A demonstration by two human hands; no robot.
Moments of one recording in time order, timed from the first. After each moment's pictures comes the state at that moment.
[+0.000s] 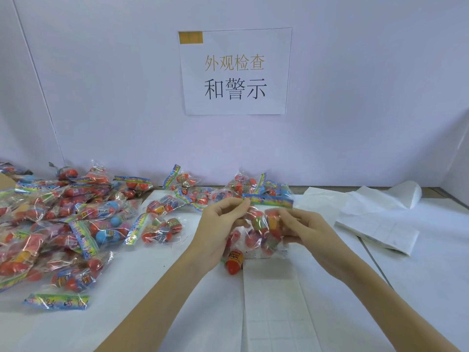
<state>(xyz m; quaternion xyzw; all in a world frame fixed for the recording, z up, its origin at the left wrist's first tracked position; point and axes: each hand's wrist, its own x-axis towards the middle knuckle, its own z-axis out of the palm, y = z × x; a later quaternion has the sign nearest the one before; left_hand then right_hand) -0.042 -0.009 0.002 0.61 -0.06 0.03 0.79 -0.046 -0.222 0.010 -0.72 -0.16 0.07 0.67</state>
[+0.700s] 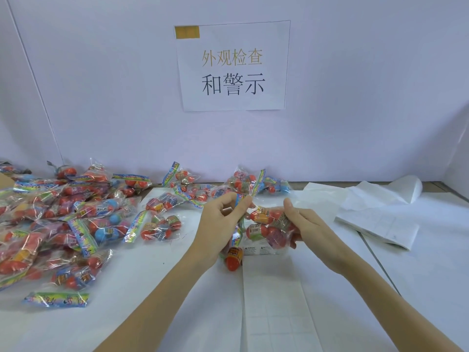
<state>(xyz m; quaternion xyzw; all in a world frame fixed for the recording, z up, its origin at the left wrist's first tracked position) -0.048 -0.014 0.003 0.74 -0.09 0.14 0.65 -0.047 -0.220 0.009 -0.77 -0.16 0.07 0.61</state>
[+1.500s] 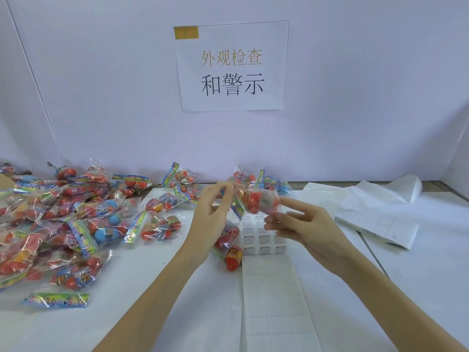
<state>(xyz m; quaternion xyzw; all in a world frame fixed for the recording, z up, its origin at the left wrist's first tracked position) -0.047 -0.002 0.009 0.73 -0.08 0.17 0.66 -0.044 -0.225 0.006 -0.64 -0.13 0.09 0.75</state>
